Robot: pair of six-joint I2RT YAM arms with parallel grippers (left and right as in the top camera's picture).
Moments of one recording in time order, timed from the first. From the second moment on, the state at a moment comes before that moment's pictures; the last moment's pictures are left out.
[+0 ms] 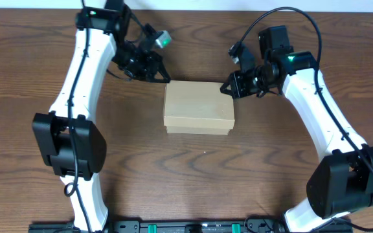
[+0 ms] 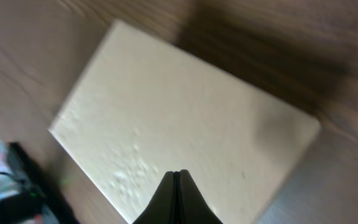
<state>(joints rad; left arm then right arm) -0.18 2.08 2.03 -1.49 0.76 0.32 0.20 1.76 1.48 -0.94 -0.57 -0.04</state>
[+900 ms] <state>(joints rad) -0.27 2.06 1.74 -1.44 0.68 0.43 0.26 1.74 1.31 -1.05 -0.42 -0.07</state>
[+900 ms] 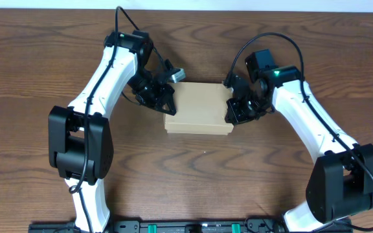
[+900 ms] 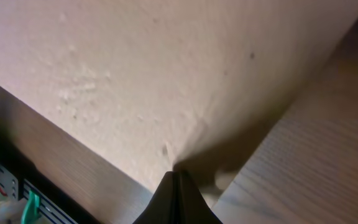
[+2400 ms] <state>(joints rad) -0.27 1.55 1.60 -1.29 0.53 0.27 0.26 1.43 1.33 -1.02 -0.14 0.10</state>
